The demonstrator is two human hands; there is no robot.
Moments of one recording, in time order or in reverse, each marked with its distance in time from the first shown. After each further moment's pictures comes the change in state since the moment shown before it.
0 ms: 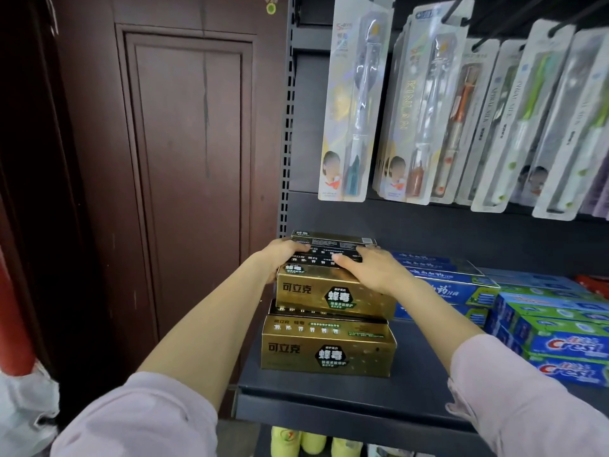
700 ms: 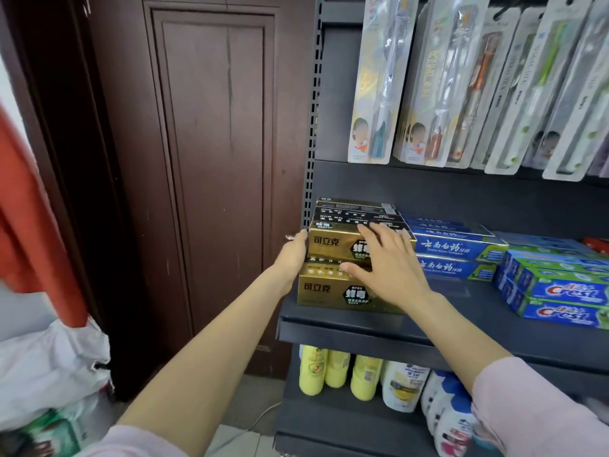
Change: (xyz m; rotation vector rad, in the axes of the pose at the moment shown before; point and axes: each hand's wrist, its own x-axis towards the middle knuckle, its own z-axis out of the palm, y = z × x) left_hand -0.075 -0.075 -0.002 -0.172 0.083 0.075; right_hand -0.106 -0.028 0.035 -0.251 0.307 -0.230
